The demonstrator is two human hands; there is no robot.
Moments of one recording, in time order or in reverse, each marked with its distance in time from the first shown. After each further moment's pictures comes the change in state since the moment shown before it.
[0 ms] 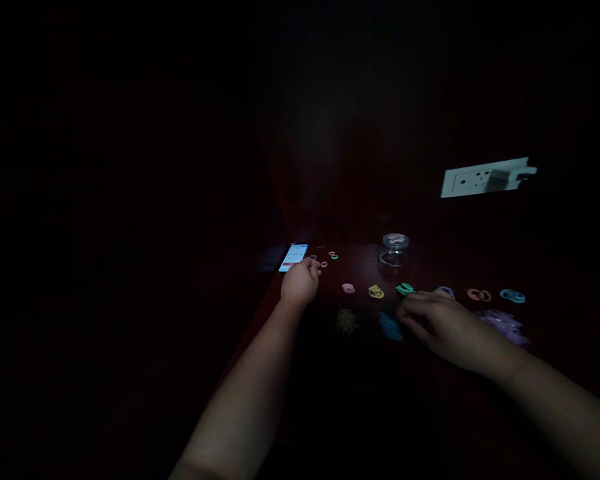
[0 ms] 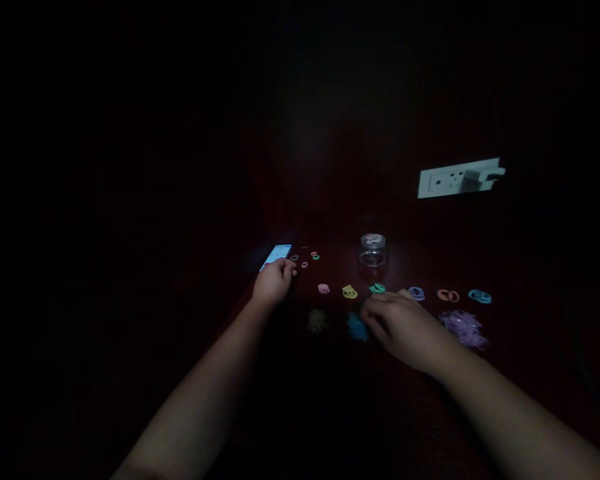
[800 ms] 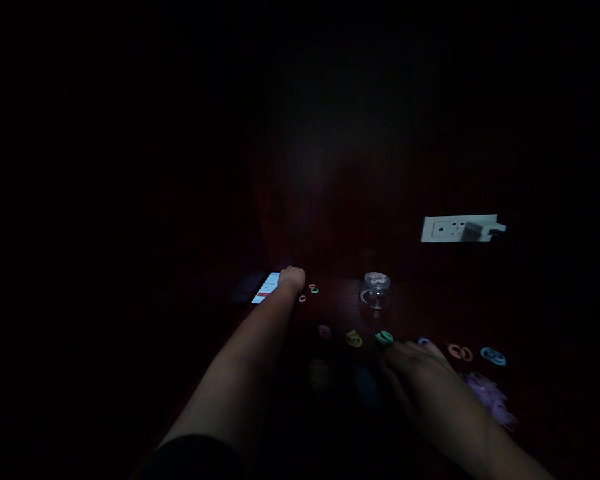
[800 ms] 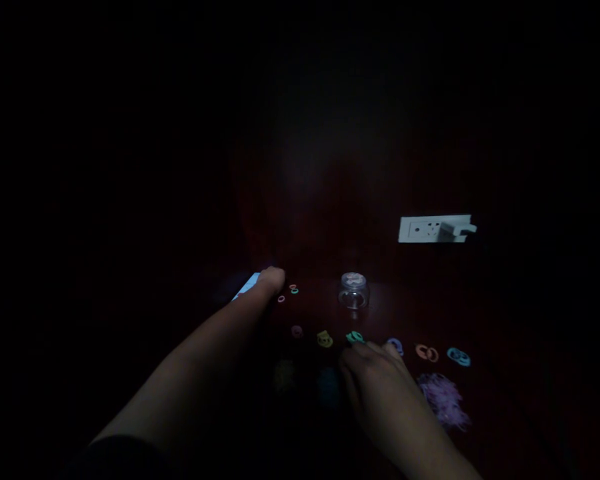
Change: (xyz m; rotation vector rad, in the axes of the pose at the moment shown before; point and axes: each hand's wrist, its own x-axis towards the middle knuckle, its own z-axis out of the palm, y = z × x) left_hand 0.154 -0.006 0.062 0.423 -0.375 -0.014; right_hand -0.001 -0.008 -0.001 -0.067 0.014 0.183
